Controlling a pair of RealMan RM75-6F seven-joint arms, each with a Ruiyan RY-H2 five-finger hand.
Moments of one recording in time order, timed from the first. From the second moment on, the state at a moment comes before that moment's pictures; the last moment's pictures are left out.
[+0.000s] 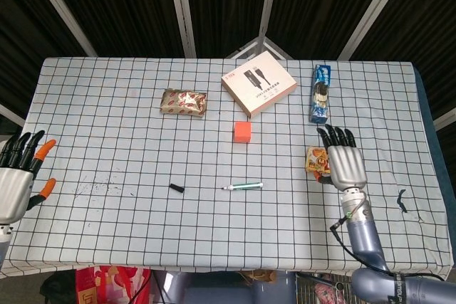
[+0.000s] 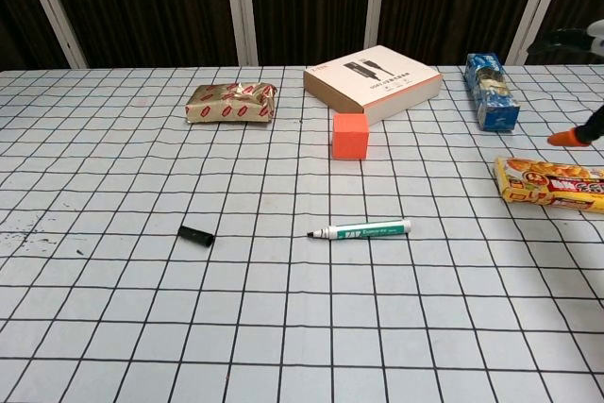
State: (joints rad) left arm -0.22 -1.11 -0.04 -1.58 1.56 1.58 0.17; right arm 0.56 -1.31 0.17 -1.80 -0.89 1.31 -0.49
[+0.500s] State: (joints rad) left arm -0.16 -1.07 -0.05 -1.56 1.54 1.61 0.10; right arm 0.38 -1.13 0.08 -1.60 -1.20 1.30 -0.13
